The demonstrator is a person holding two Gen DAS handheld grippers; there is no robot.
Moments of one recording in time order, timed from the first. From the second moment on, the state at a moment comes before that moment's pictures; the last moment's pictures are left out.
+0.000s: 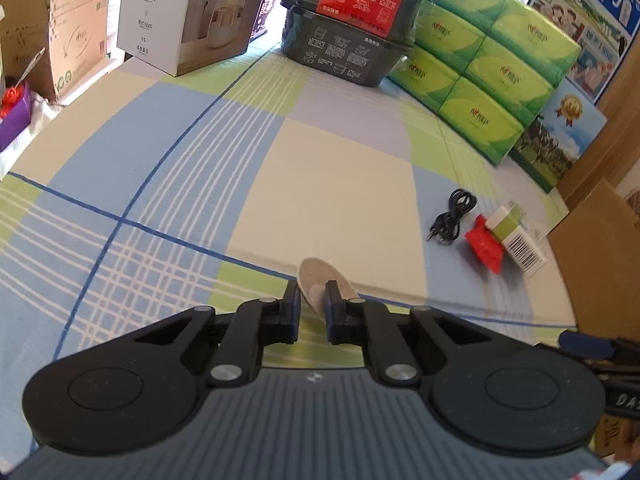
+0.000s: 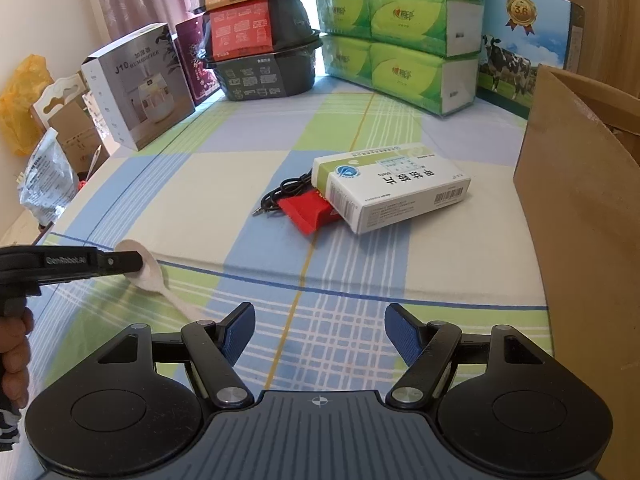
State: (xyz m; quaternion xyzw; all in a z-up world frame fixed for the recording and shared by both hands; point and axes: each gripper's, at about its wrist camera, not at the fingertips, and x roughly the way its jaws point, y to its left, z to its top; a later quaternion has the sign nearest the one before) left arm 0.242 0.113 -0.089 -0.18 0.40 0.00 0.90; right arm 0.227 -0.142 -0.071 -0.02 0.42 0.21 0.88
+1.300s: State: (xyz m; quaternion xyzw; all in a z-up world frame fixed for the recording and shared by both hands) left arm 0.276 0.095 -0.051 -0.26 0.33 -0.01 0.91; right arm 0.289 -0.138 -0.056 0.03 0.41 0.15 0.90
